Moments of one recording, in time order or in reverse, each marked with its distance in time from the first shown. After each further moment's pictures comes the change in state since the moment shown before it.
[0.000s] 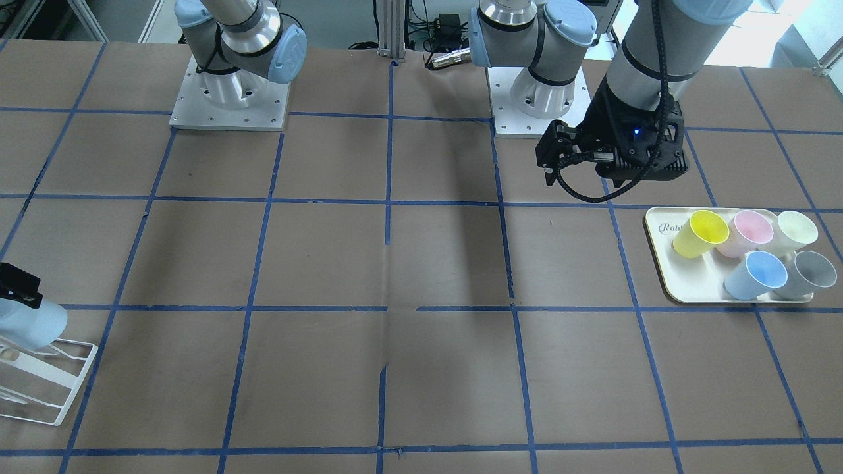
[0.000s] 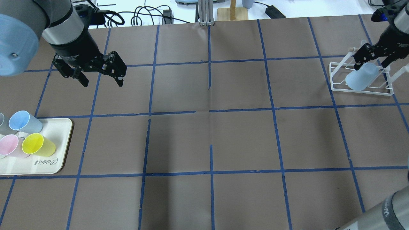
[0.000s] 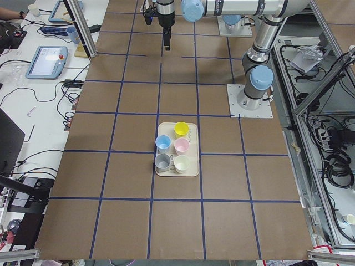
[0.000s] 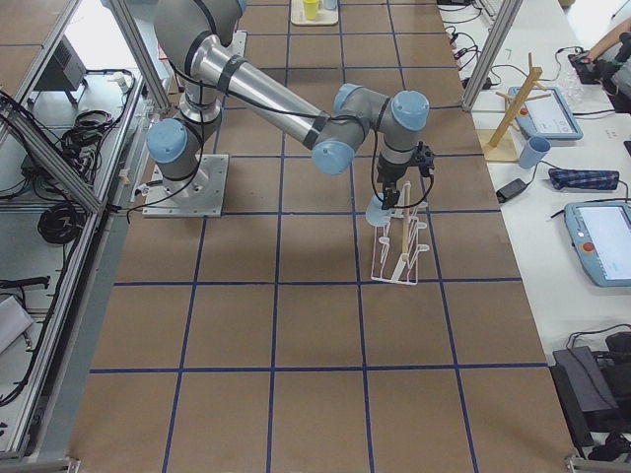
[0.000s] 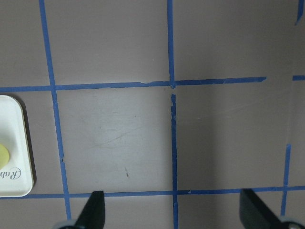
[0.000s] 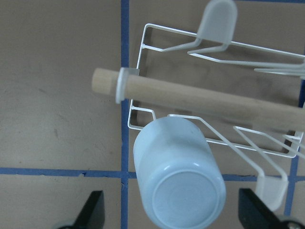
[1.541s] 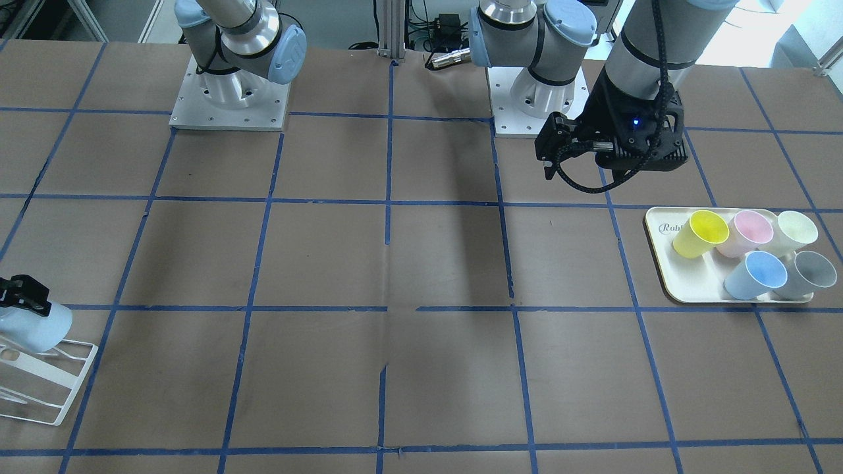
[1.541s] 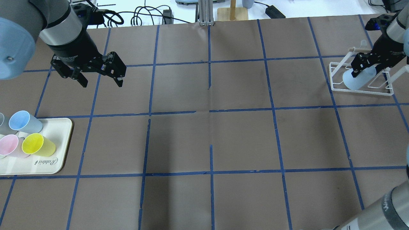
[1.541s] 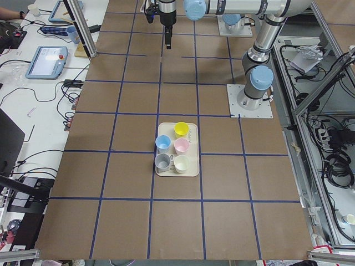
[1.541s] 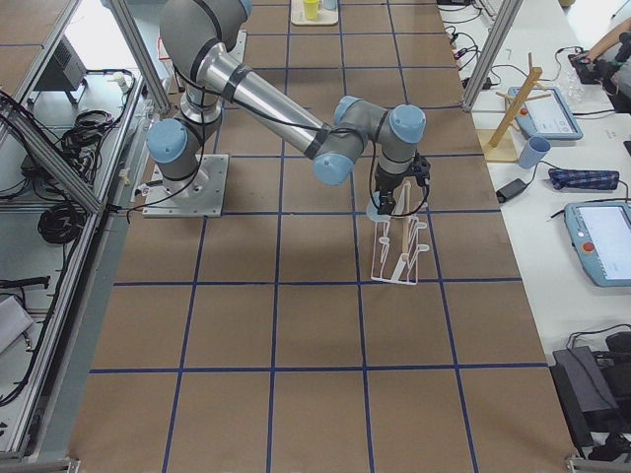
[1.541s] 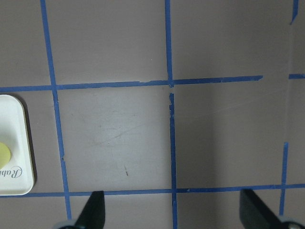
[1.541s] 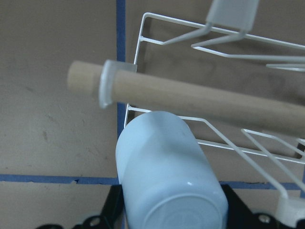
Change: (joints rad) left arm -0.001 0.018 -0.008 0.002 -0.001 -0.001; right arm -0.002 0.022 0.026 -0.047 -0.002 -0.002
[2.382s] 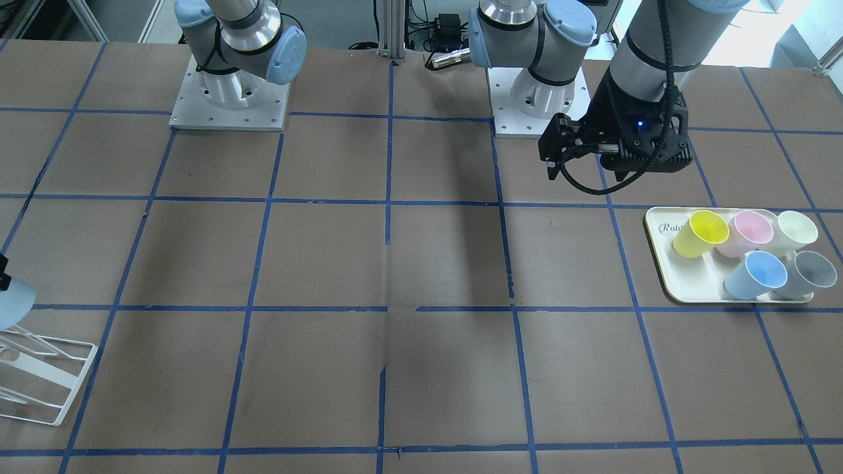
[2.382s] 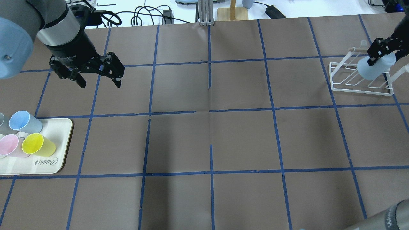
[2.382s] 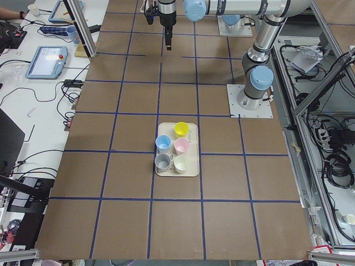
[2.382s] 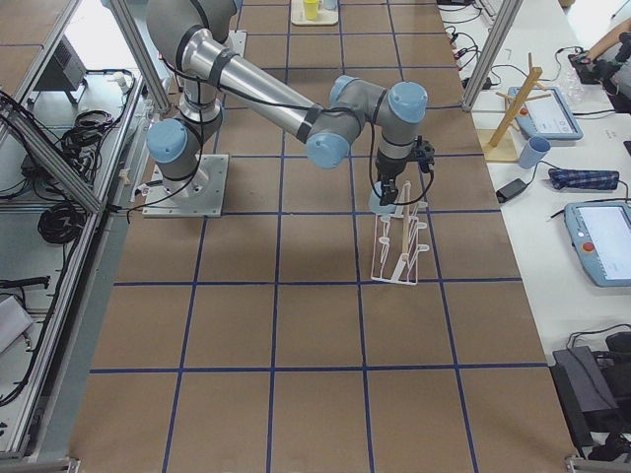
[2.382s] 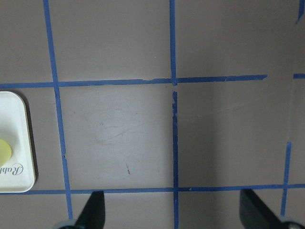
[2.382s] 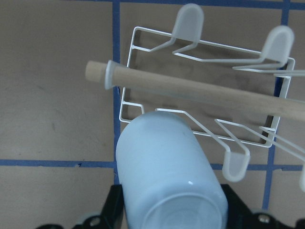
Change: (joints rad) left arm 0.010 0.000 -0.001 -0.008 -0.003 0.000; right arm -0.015 -0.104 -0.084 0.159 -0.010 -0.011
